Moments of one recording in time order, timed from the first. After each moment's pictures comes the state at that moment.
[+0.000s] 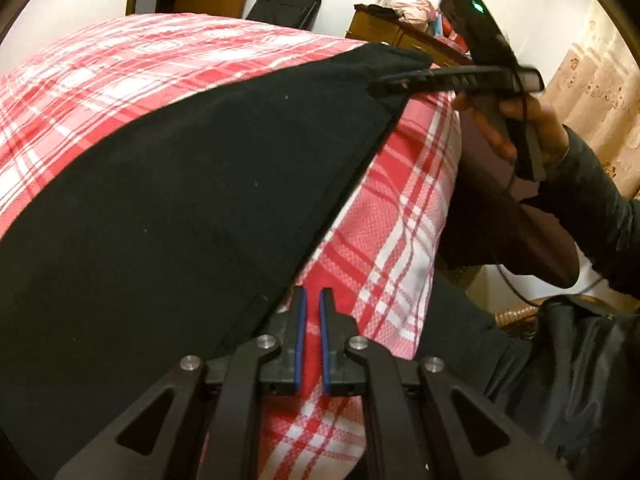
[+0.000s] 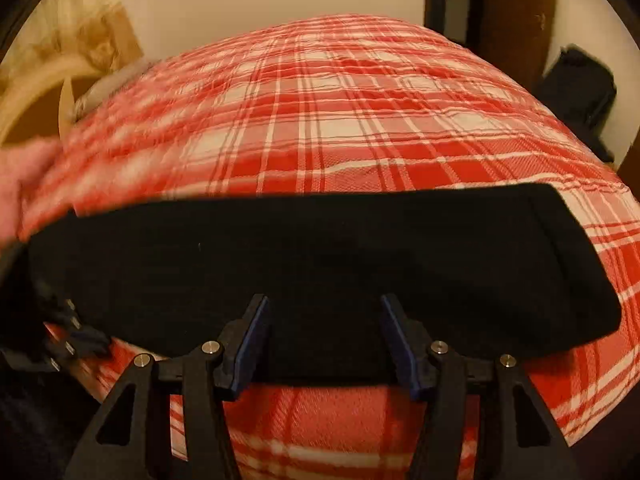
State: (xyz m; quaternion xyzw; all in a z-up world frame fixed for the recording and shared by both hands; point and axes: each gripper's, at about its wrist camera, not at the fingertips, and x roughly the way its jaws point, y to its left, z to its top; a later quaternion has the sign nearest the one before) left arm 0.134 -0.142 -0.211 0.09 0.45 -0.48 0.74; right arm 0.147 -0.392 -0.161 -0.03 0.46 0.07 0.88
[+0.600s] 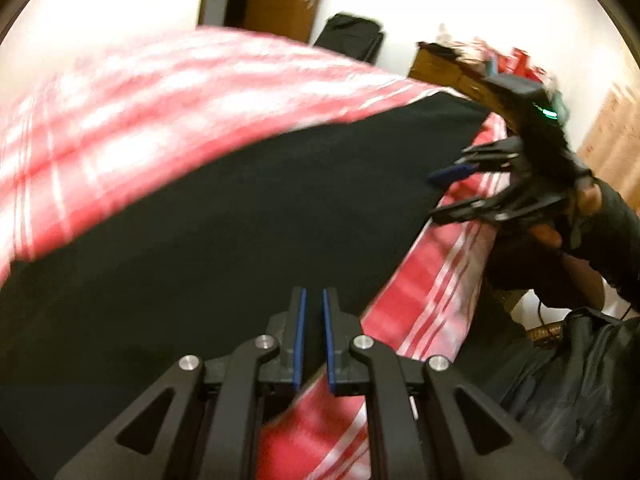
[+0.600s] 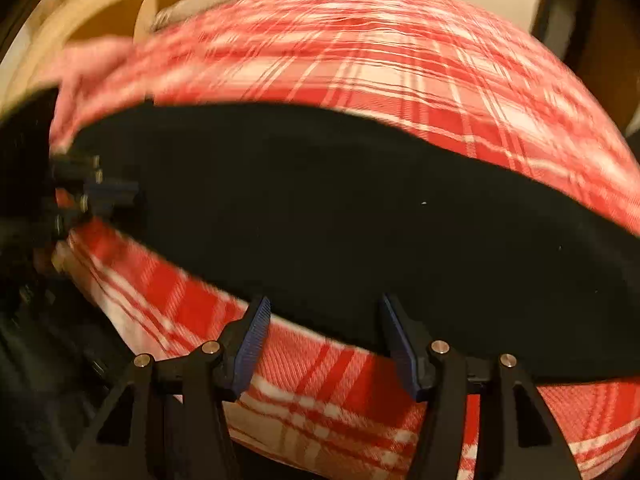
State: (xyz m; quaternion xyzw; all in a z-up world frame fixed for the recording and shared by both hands) left arm 0.143 -0.053 -0.201 0.05 0.45 -0.38 0.81; right arm 0.131 -0.270 -0.197 -0.13 0.51 0.21 0.82
